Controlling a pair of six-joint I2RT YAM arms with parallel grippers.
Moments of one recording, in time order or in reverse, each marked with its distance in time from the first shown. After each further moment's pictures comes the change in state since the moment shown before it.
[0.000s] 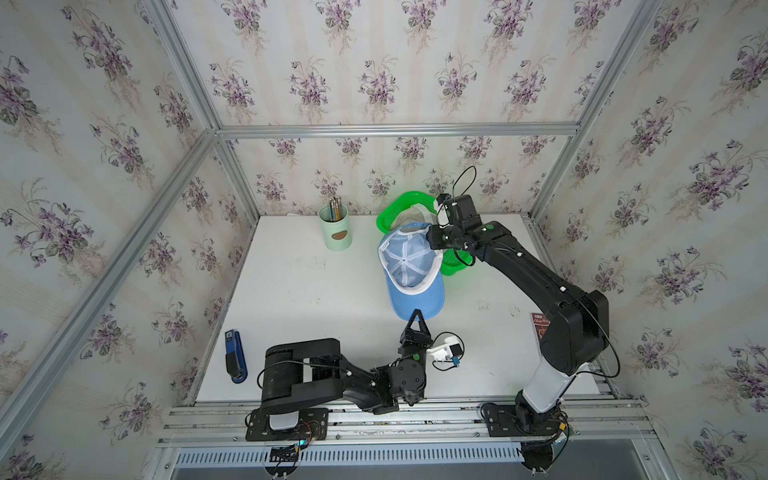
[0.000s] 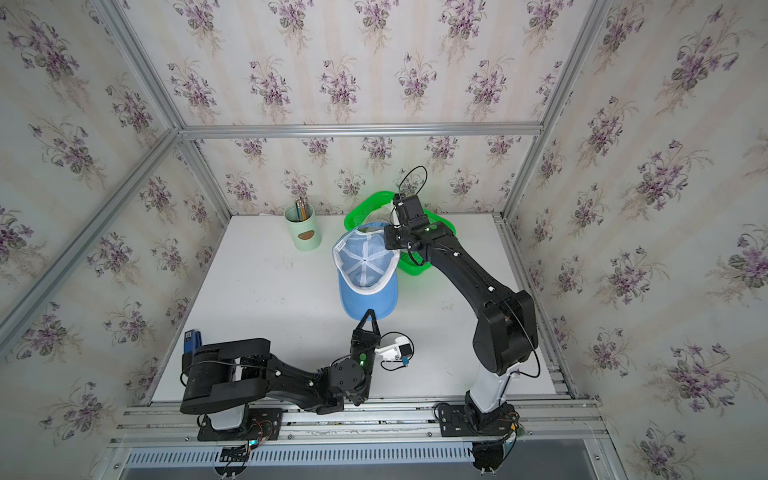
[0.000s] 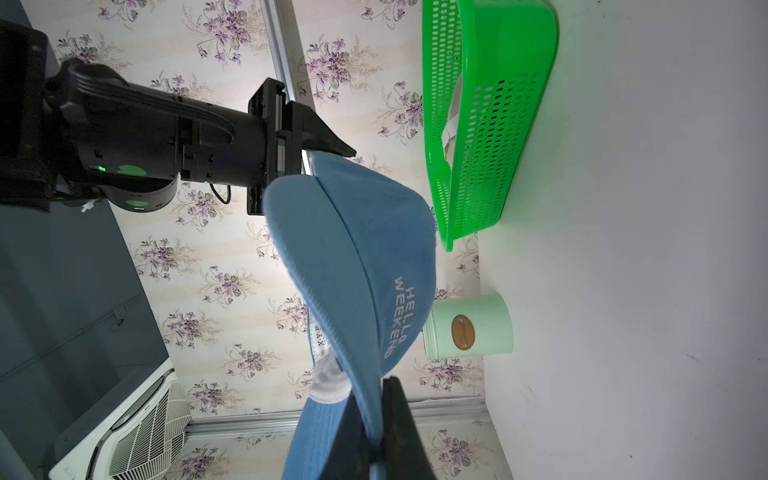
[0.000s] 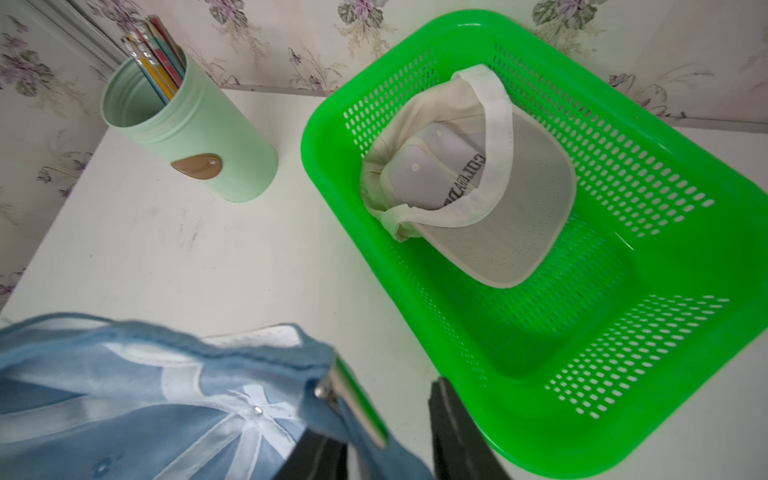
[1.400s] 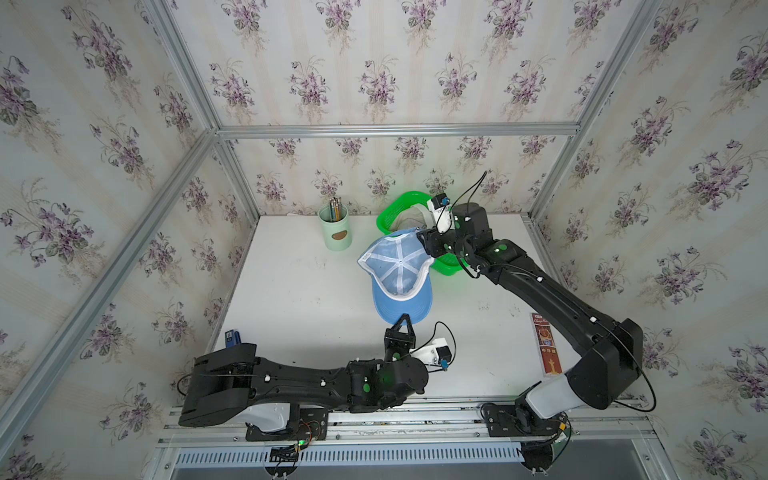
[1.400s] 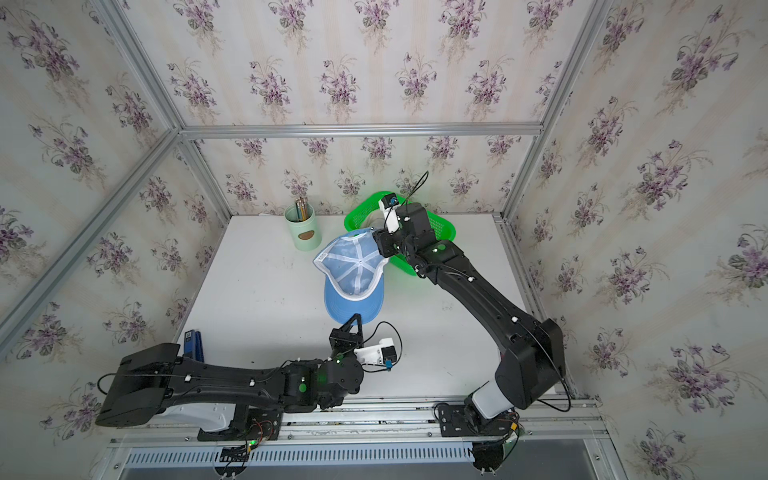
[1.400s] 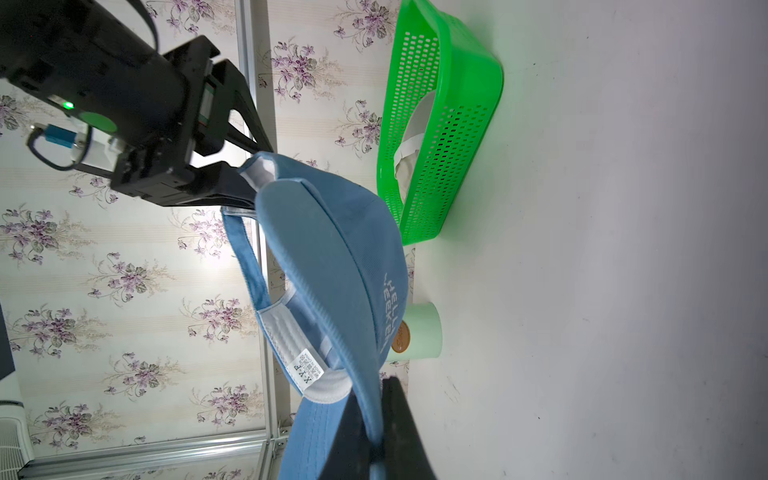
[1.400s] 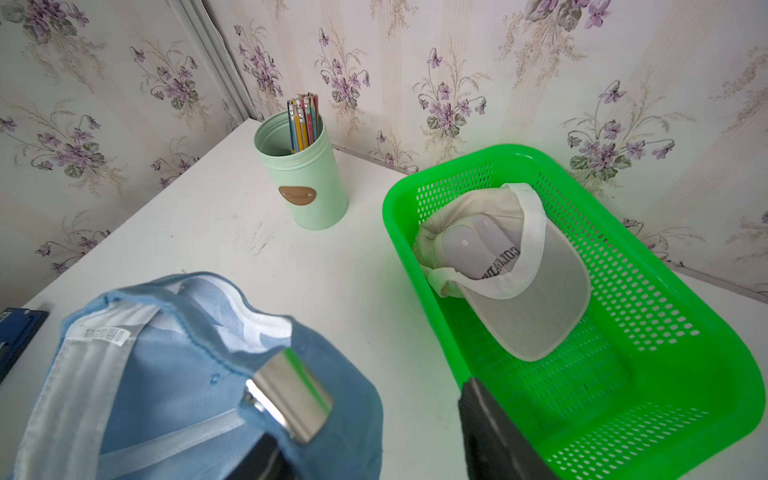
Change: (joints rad) left arm -0.026 -0.422 0.024 -1.046 0.084 -0.771; right arm 0.089 -0.231 -0.169 0.184 -0.032 -0.183
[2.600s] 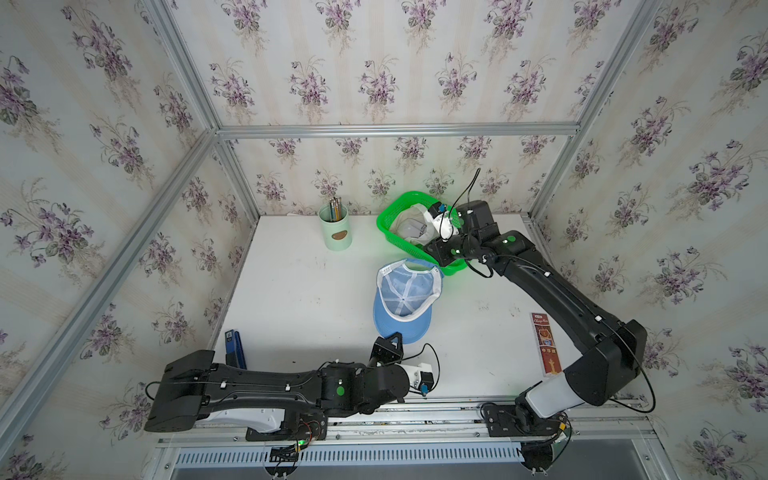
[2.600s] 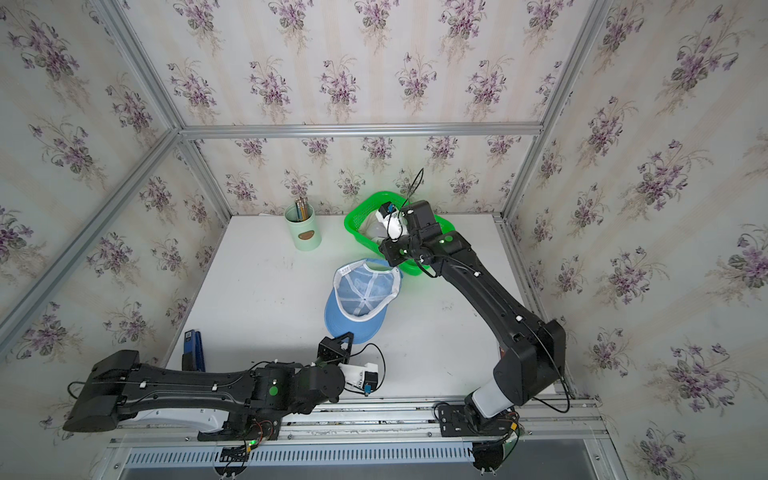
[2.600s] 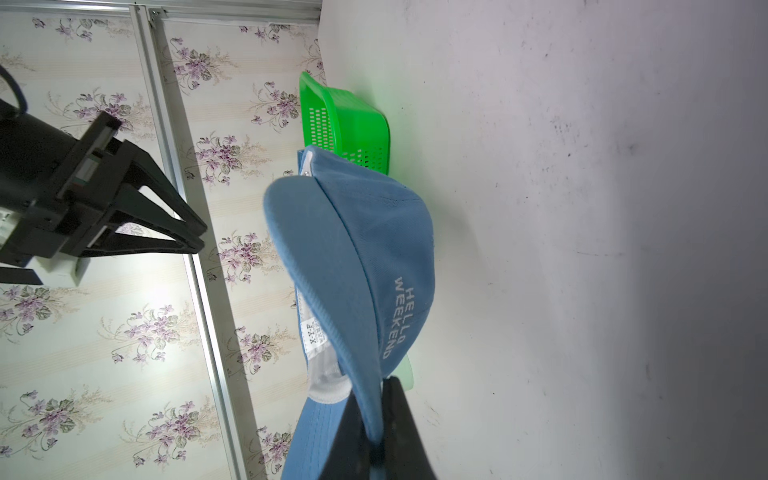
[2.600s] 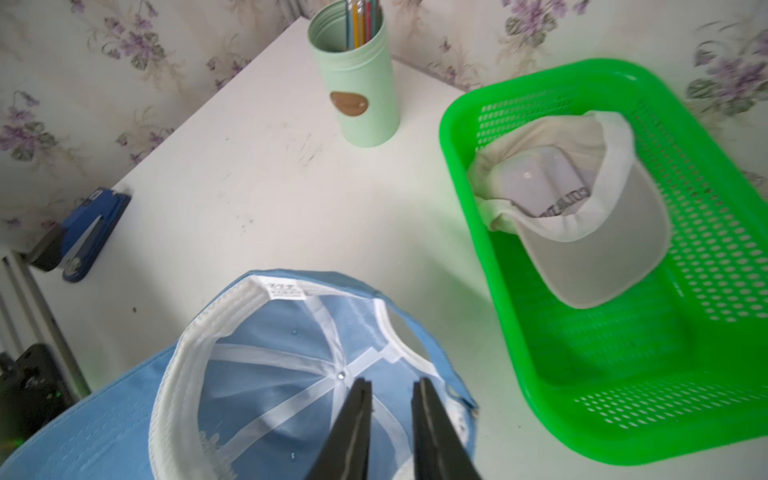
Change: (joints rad) left arm -0.024 -0.235 -0.063 -0.367 0.276 -0.020; right arm -0.033 0.000 0.013 -0.262 -0.226 -0.112
